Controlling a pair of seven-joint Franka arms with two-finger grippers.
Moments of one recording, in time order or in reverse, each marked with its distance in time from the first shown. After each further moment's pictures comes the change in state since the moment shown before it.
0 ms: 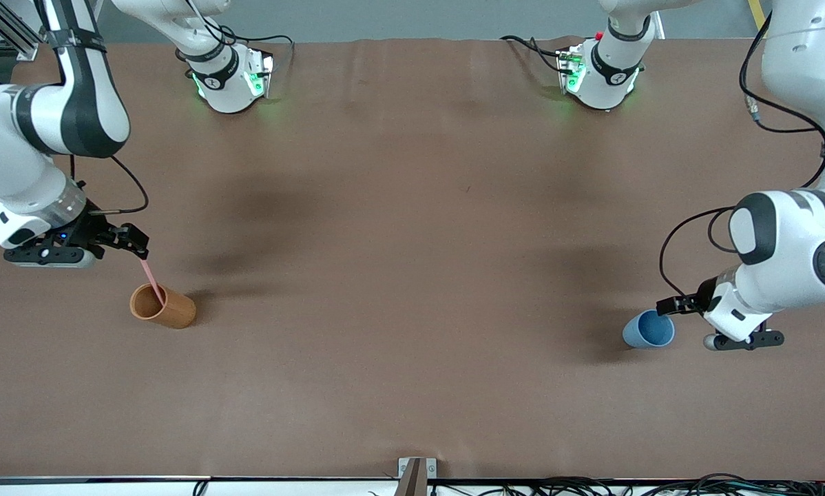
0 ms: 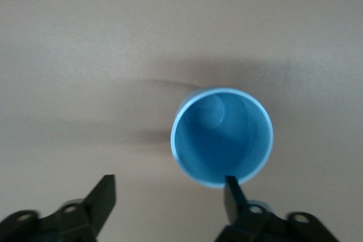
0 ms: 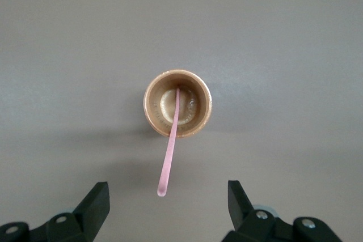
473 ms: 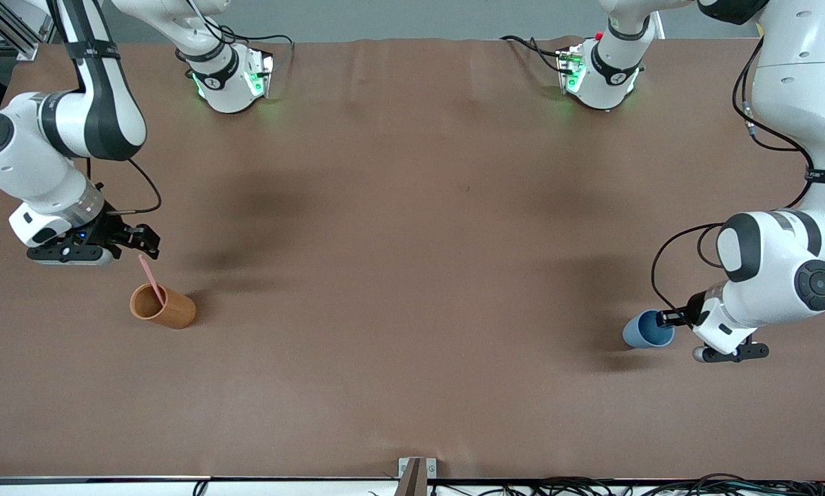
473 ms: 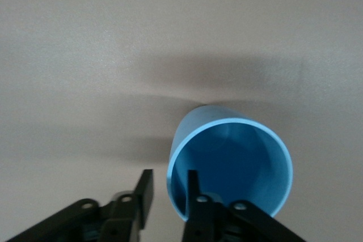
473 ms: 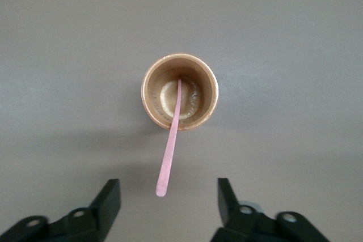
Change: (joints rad) left arm 0.000 0.075 -0.001 0.036 0.000 0.042 0.006; right arm 0.002 0.005 0.001 -0.056 -0.002 0.060 -0.003
